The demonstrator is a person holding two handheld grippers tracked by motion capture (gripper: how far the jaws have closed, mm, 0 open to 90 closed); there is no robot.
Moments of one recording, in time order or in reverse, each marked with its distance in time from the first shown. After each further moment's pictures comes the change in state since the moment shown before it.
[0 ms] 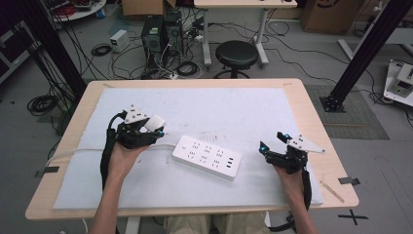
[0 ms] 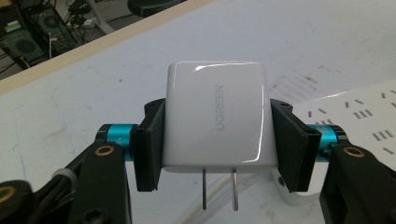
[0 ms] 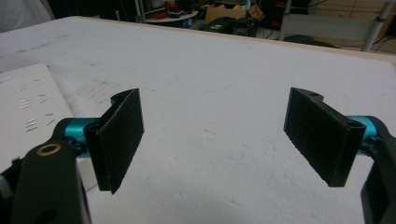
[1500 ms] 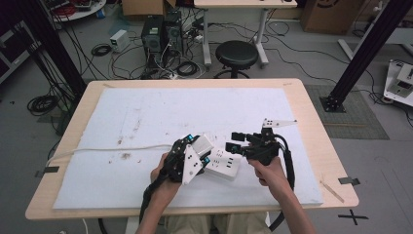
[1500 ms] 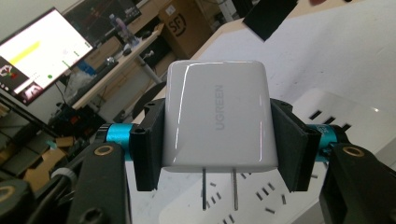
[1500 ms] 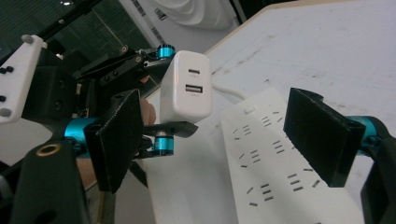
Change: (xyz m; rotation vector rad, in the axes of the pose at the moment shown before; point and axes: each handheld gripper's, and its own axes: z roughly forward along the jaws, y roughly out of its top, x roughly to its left) left arm -0.155 -0.011 0.016 -0.328 0.062 0.538; right arm 0.062 0.068 0.035 0.161 0.754 0.259
